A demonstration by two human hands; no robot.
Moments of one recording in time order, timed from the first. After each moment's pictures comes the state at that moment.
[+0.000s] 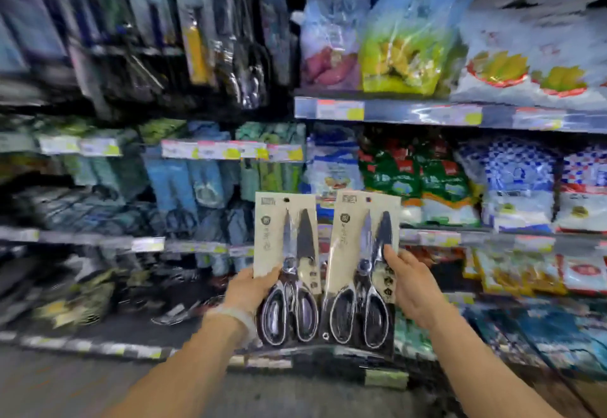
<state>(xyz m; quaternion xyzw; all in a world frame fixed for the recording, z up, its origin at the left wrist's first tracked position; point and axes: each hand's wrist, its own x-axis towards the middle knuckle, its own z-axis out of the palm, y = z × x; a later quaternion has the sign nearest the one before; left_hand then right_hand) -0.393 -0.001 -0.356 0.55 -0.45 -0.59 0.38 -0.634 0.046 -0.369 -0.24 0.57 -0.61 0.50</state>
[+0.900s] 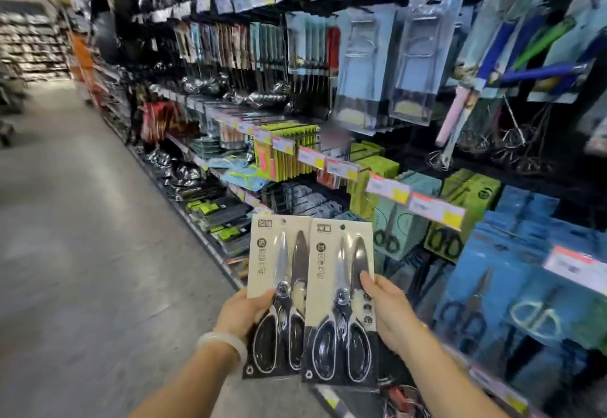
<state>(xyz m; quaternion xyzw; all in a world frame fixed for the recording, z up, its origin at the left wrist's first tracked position) 0.103 -0.134 -0.360 0.63 -0.14 -0.46 0.61 -0.088 -0.265 -0.384 -0.46 0.43 -0.35 0.69</state>
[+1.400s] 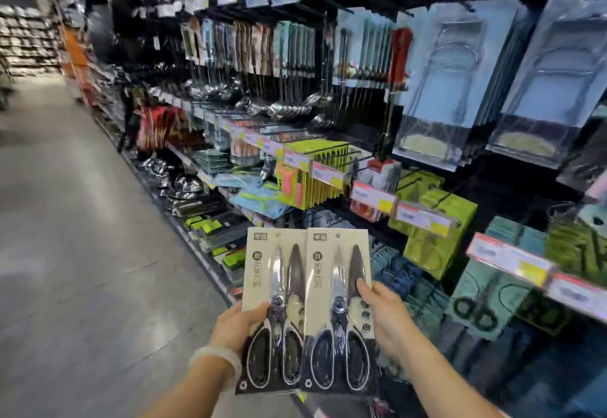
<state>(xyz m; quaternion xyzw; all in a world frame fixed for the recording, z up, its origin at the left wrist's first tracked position) 0.303 -0.240 -0.385 0.60 -0.12 -0.49 0.62 0.110 -0.378 -0.391 -0.45 0.45 -0.35 0.69</state>
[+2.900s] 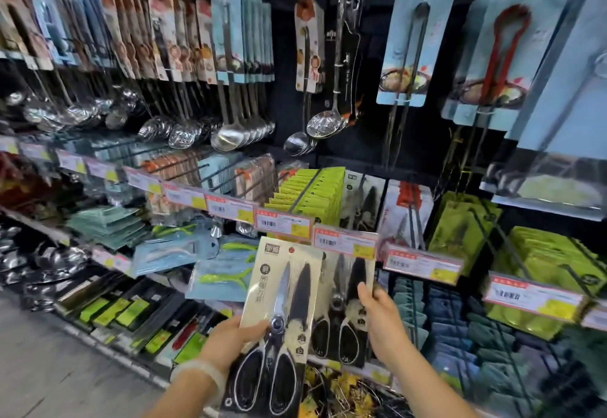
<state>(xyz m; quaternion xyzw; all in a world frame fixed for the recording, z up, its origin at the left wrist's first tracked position) 0.620 -0.546 -0.388 0.60 -0.31 -0.62 0.41 0.376 -0.596 -0.409 -0.32 0.54 -0.52 0.58</state>
